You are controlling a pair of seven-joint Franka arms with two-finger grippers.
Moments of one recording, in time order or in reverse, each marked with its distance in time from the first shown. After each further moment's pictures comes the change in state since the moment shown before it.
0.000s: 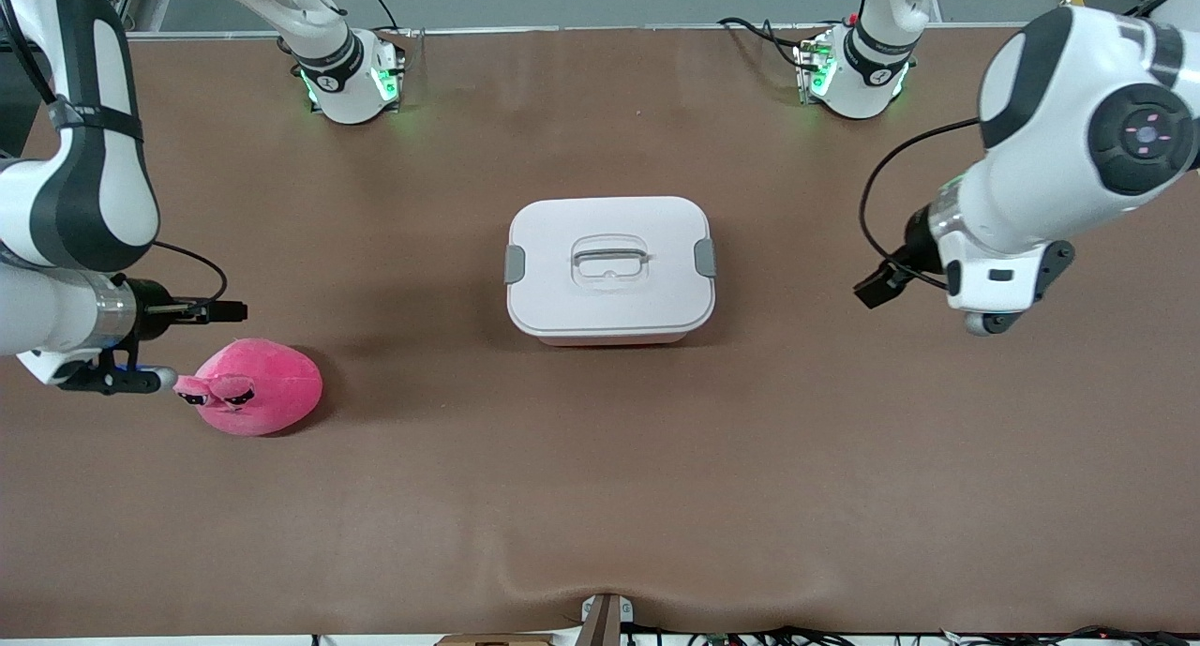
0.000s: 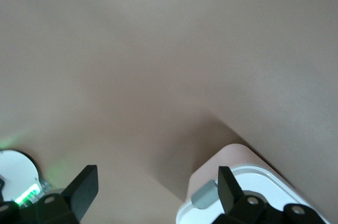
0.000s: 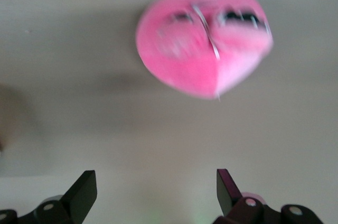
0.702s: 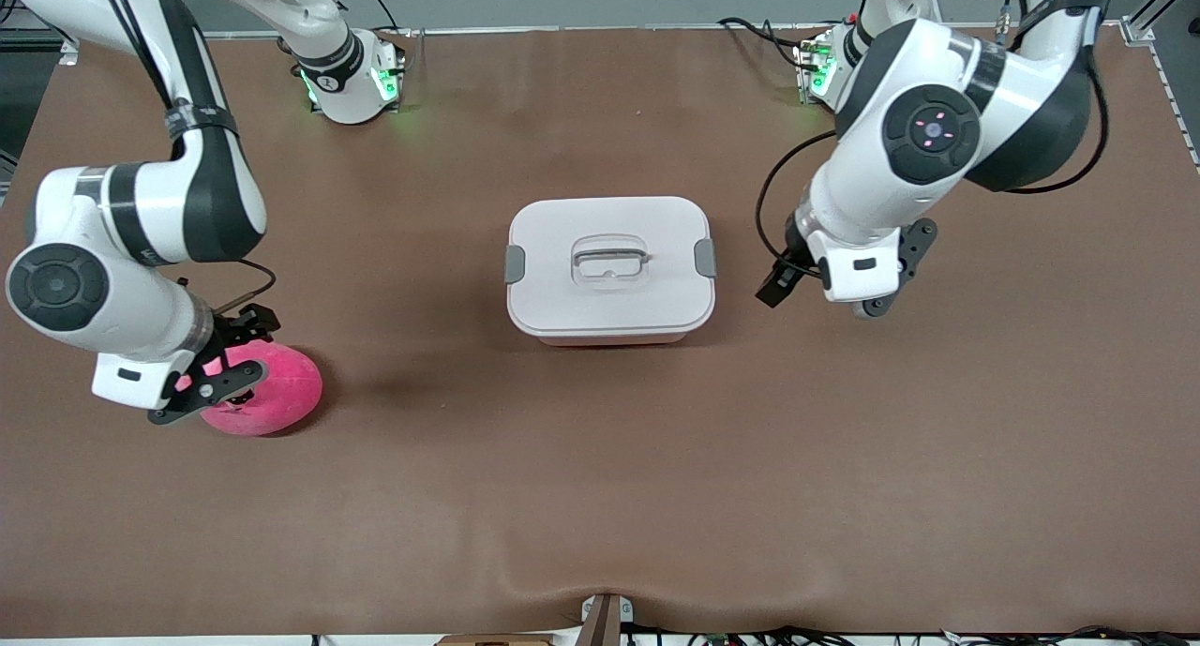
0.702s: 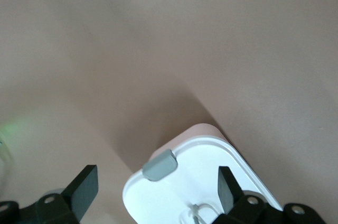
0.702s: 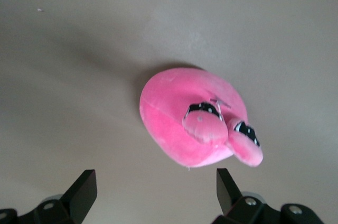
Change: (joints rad) left arm -0.173 0.058 -0.002 0.000 -0.006 0.096 -0.349; right arm 0.137 -0.001 0.015 -0.046 -0.246 0.207 -0.286
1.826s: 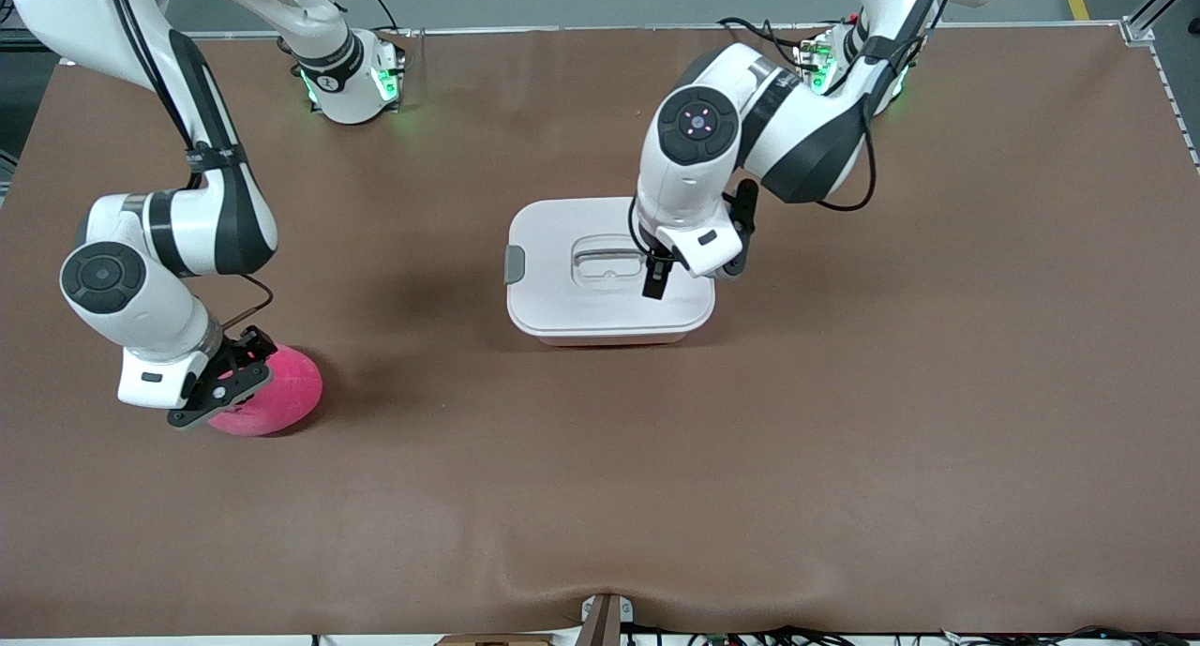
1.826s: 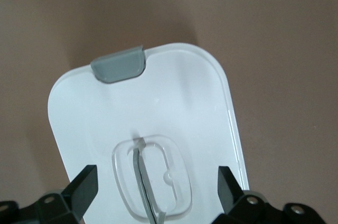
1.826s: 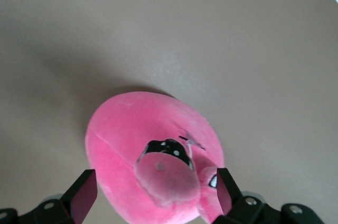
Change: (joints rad) left arm -0.242 0.136 -0.001 0.002 -0.001 0.201 -0.648; right arm -0.069 -0.017 -0.019 -0.273 -0.082 0.446 -0.096
